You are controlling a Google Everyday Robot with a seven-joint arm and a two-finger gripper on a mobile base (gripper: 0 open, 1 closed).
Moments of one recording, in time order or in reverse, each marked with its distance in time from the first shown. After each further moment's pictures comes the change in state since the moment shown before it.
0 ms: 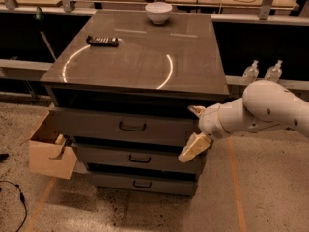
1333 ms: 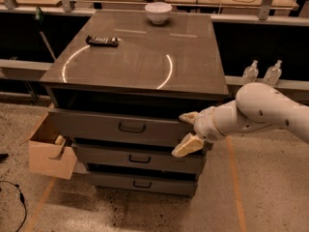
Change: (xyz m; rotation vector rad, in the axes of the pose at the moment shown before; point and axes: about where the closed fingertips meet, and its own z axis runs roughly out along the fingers) arm 0.000 0.010 0.018 -0.044 0.007 -0.006
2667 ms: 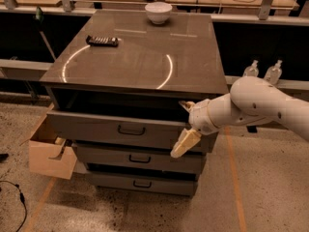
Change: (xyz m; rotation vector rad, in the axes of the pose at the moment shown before) arm -0.021 -0.022 0.007 0.028 -0.033 -0.060
